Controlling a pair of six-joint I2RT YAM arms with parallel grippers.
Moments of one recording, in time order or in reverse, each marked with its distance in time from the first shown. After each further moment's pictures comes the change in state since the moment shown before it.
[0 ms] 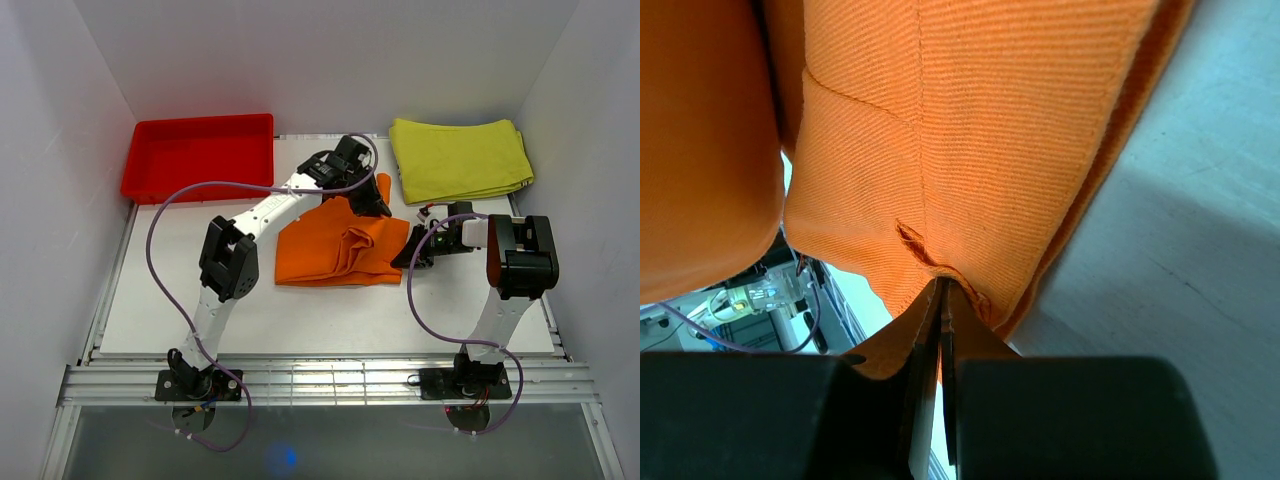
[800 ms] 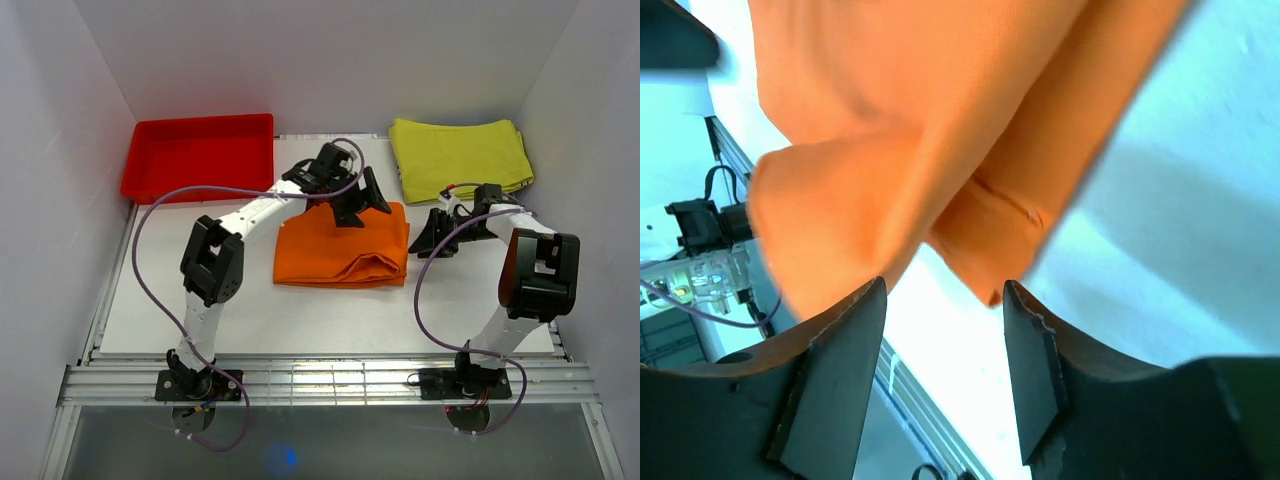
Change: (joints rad) left arm 0.026 -0.072 -0.249 0.189 0.049 0.027; right arm -0.091 -0.162 0.159 -0.404 0.054 -0.271
